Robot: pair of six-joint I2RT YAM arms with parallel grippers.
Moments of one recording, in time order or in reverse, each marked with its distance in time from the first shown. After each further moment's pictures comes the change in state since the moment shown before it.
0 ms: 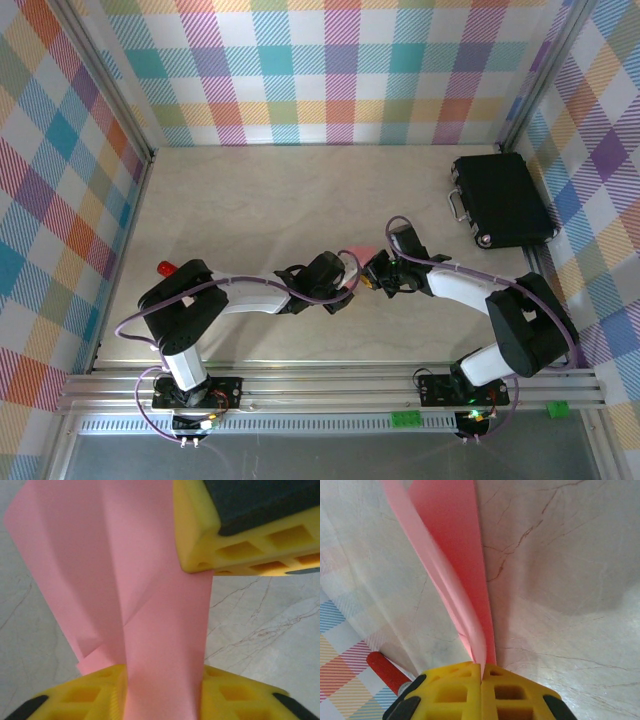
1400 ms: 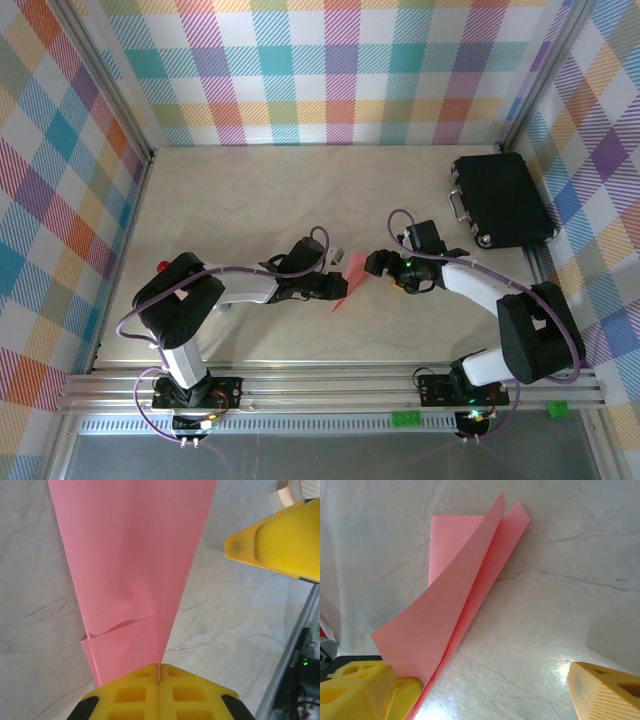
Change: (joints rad) left arm 0.166 0.009 -0.039 0.119 0.477 -0.585; right arm -0.140 -0.045 0.032 -0.187 -0.056 -0.723
